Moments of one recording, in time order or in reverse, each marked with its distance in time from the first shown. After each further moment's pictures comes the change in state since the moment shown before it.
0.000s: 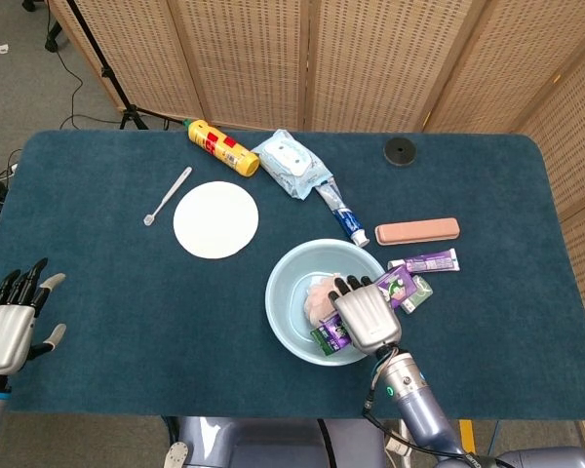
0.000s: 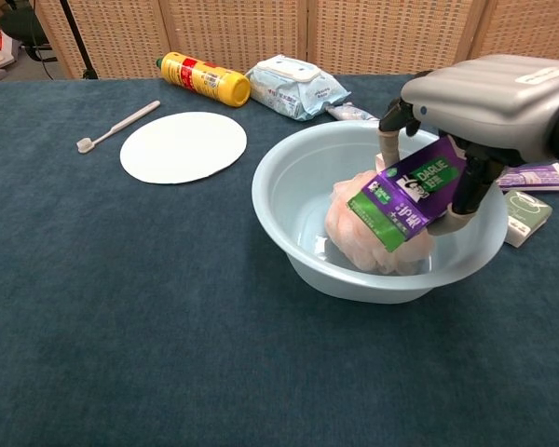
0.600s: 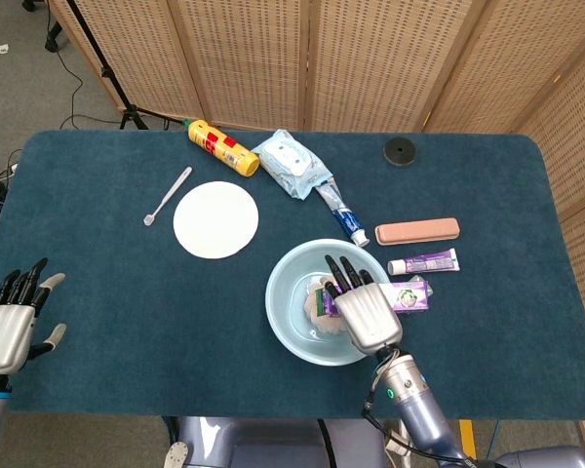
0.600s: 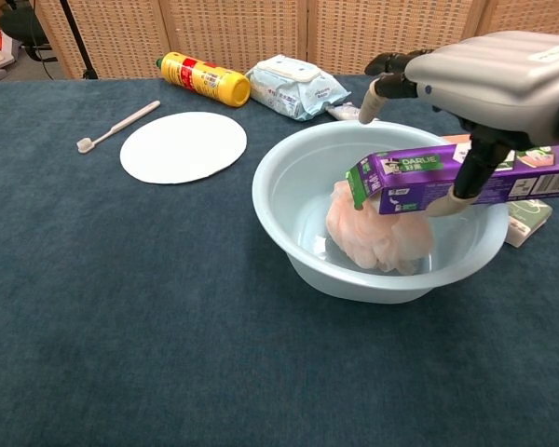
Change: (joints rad) left arm 0.000 -0.002 -0.004 0.002 -0.006 -0.004 0.001; right arm 0.019 0.008 -0.032 -0.020 -0.044 0.072 0.012
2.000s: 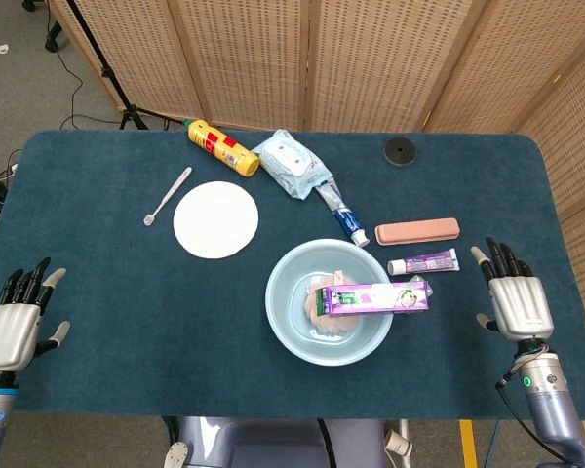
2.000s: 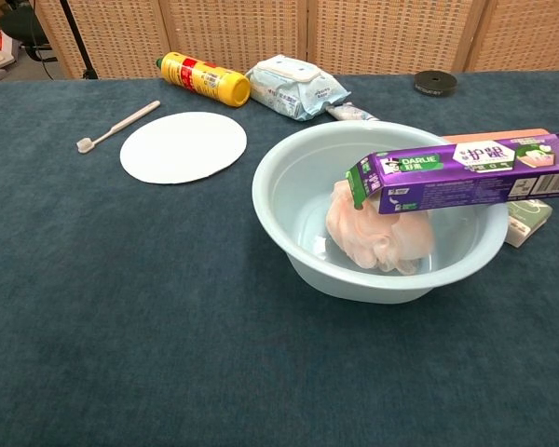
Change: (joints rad) left arm -0.005 -0.078 -0.011 0.087 -0.009 -0.001 0.022; right arm -0.271 0.308 -0.107 0.444 -0.205 -0.015 0.702
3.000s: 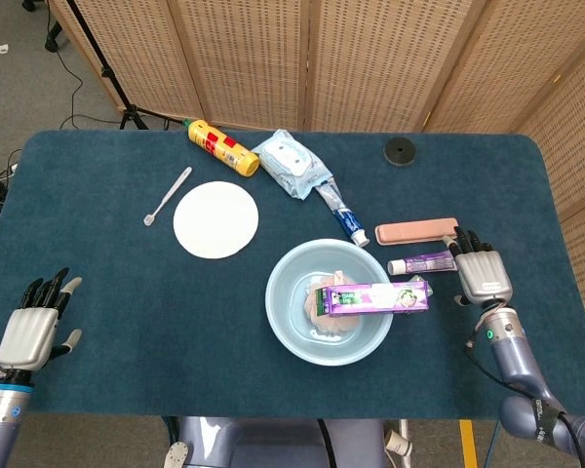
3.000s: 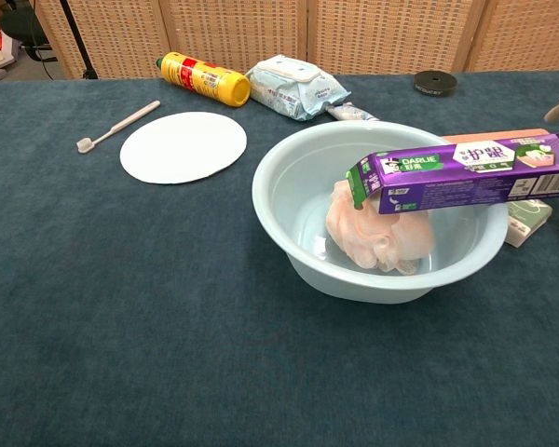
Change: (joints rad) left arm -0.024 -0.052 0.020 0.061 -0.041 -0.099 -0.013; right arm 0.178 -0.151 0.110 0.231 0.230 -0.351 -0.131
